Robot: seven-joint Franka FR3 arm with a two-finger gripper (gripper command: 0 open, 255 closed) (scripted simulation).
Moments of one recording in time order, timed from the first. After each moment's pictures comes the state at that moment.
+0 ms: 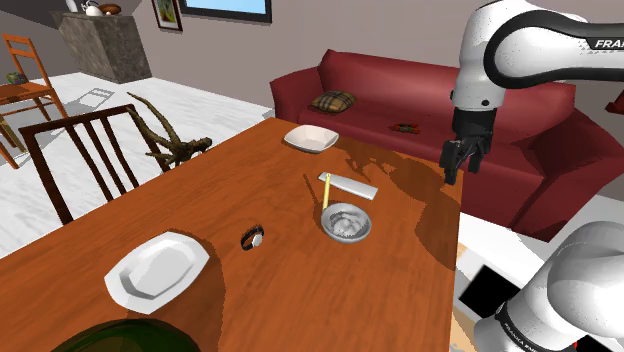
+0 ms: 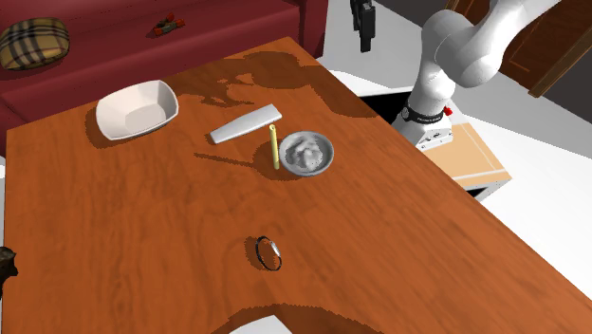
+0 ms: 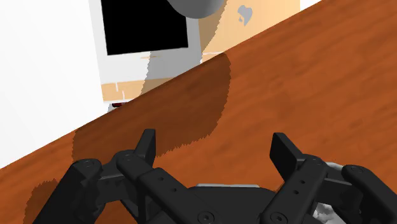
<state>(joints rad) -0.02 -0.75 -0.03 -2.45 -0.02 1.49 0.10</state>
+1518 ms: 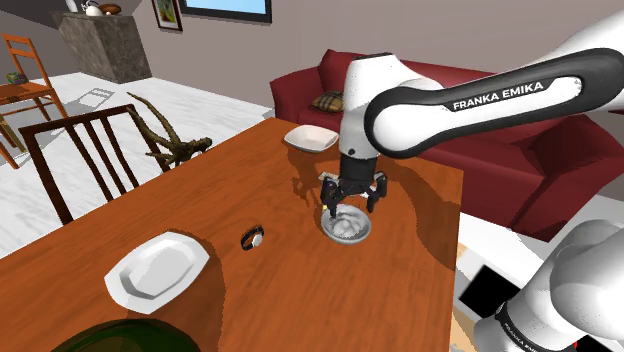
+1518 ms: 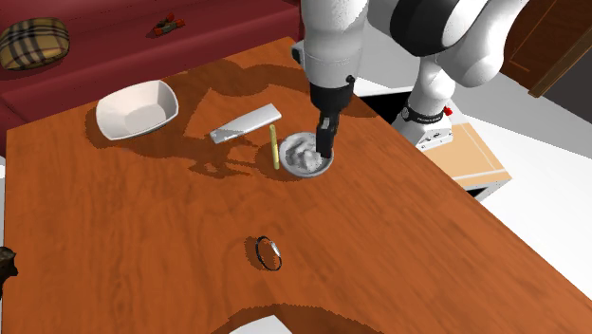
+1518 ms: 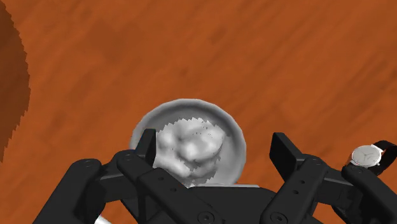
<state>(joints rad) 0.04 -0.29 0.39 -2.32 0.19 1.98 0.76</state>
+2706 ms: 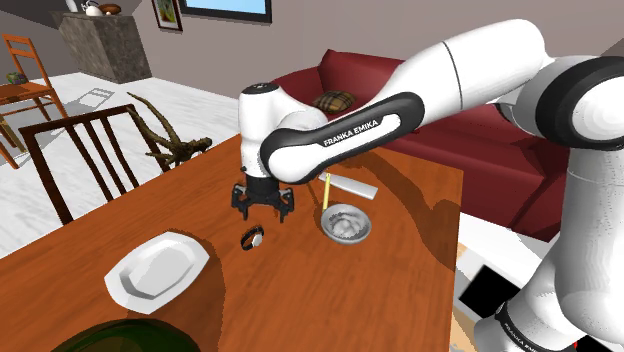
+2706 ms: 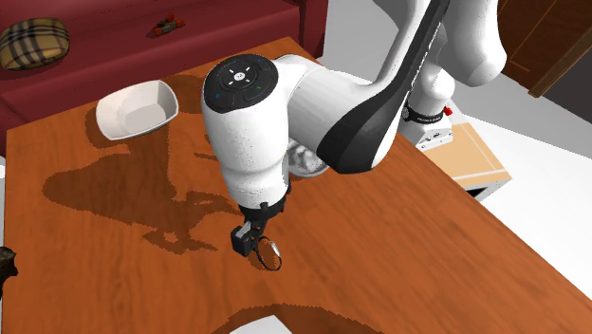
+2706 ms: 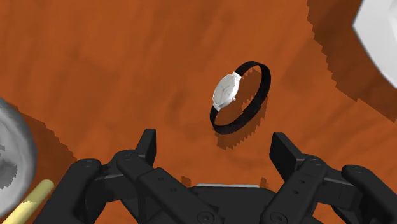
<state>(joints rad) 0.16 0.39 0.46 -1.73 -0.19 2.12 1.38</state>
